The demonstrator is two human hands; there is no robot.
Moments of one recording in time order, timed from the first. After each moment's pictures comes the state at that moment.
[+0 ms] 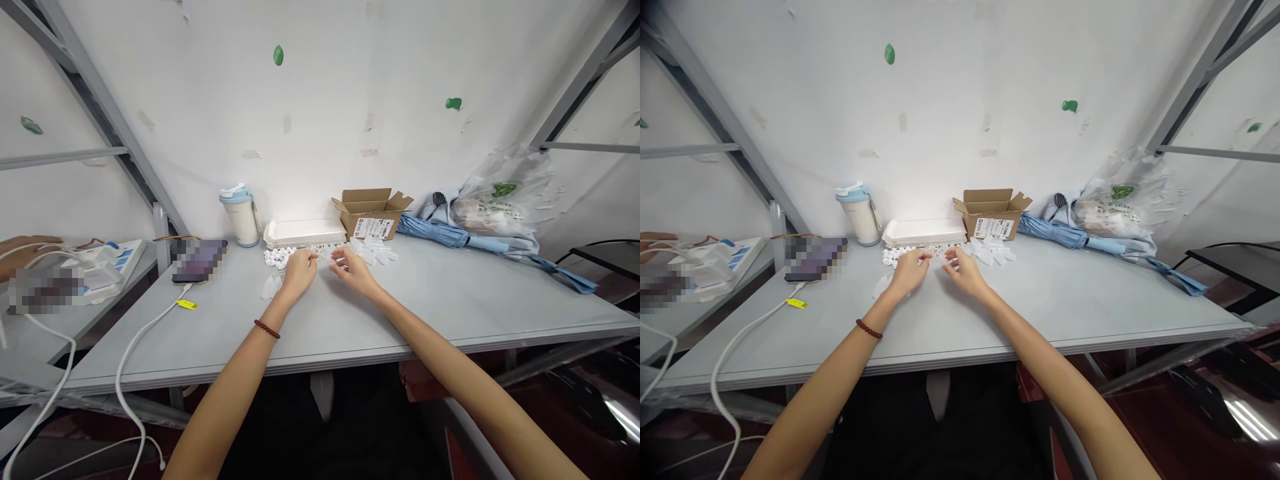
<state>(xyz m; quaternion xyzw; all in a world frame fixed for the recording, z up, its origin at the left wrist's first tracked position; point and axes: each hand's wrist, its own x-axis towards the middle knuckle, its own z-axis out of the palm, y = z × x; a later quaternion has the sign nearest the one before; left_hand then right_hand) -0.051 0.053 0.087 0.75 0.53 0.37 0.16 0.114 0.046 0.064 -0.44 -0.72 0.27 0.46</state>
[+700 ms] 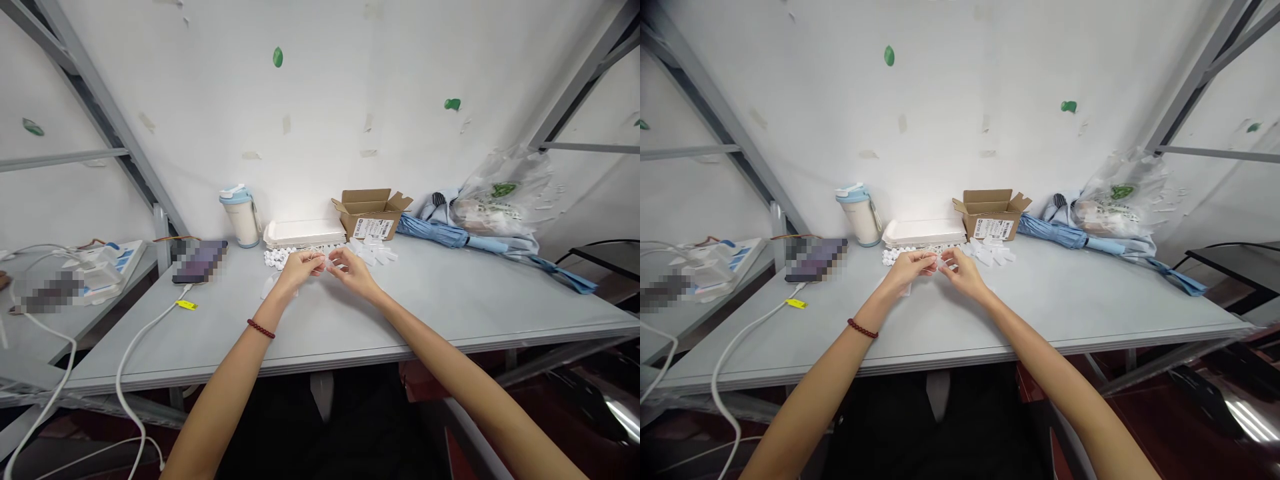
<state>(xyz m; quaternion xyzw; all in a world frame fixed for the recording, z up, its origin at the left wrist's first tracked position) -0.052 0.045 0.099 0.55 0.45 0.46 0.53 0.110 0.039 0.070 -0.40 -0.72 0.29 0.48</state>
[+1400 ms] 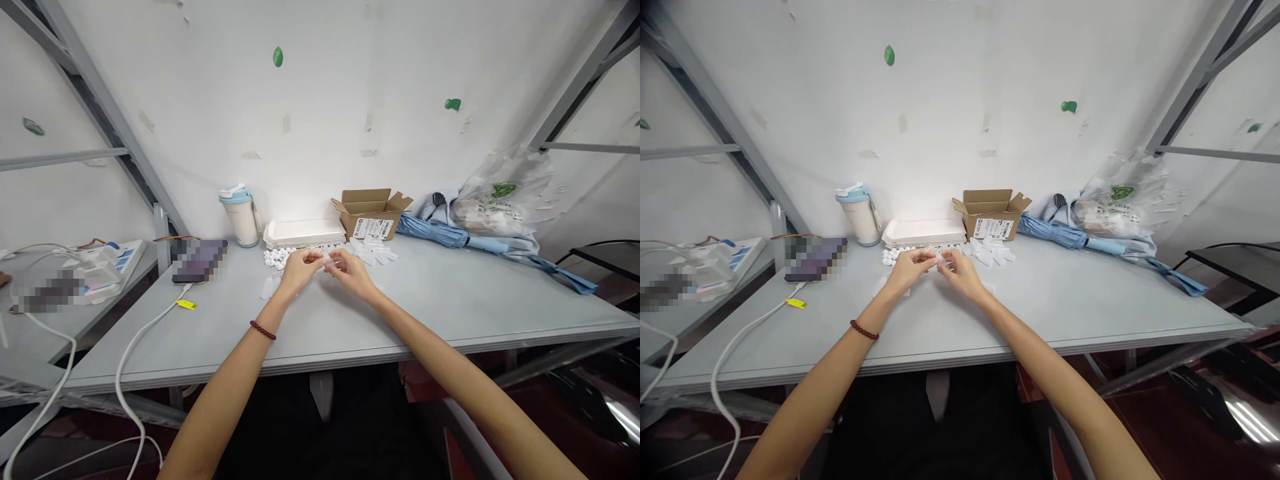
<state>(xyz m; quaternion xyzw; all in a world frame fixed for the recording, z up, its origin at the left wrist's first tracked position) -0.050 0.048 0.094 0.62 0.46 0.47 0.43 0.103 0.037 0.070 -0.43 -0.70 0.31 0.48</state>
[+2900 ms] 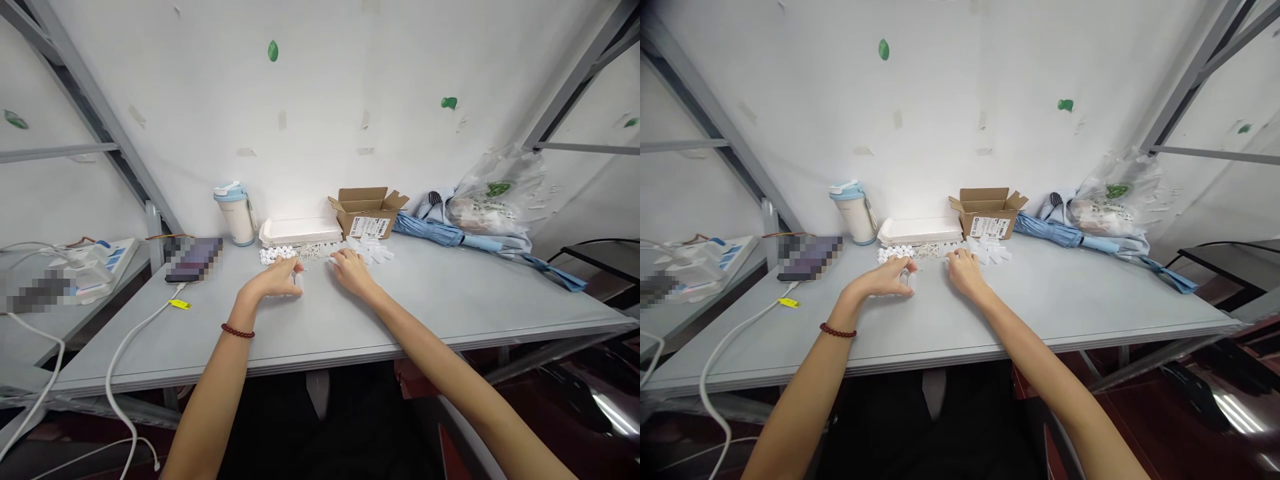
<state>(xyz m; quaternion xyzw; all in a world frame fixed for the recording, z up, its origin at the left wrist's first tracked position) -0.103 0.040 0.108 0.83 0.50 0.13 0.21 0.117 0.047 0.063 -0.57 -0.79 -0.06 0.21</state>
